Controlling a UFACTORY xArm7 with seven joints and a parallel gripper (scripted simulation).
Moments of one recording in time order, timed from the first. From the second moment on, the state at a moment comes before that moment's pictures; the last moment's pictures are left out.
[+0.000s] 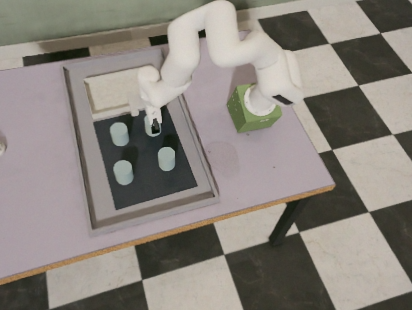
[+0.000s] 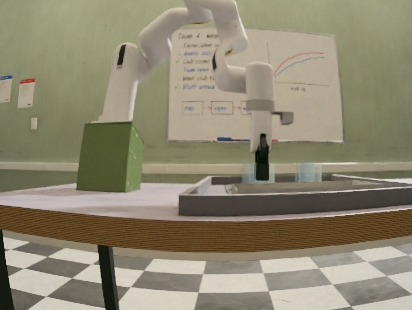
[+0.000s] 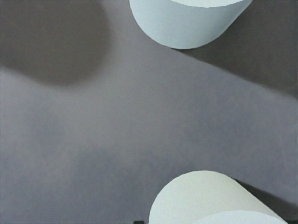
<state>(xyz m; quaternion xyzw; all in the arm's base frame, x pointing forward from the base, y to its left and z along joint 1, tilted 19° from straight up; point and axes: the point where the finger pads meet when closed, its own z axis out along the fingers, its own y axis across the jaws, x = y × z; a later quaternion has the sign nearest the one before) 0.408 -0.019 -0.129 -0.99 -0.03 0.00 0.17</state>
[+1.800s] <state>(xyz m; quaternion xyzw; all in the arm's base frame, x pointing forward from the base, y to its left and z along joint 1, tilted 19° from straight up) 0.409 -0.037 -0.078 -0.99 -0.03 0.00 0.17</state>
